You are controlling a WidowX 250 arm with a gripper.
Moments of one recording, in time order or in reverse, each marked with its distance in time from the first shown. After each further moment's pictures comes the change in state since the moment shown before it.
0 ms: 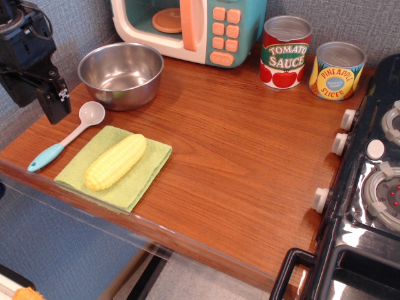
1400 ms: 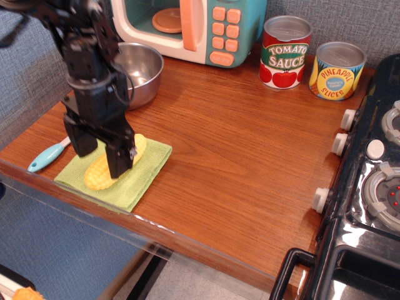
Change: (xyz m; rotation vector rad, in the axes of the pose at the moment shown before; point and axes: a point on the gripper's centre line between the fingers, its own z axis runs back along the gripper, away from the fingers) arm 0.000 -0.084 -0.048 -0.032 0.174 -0.069
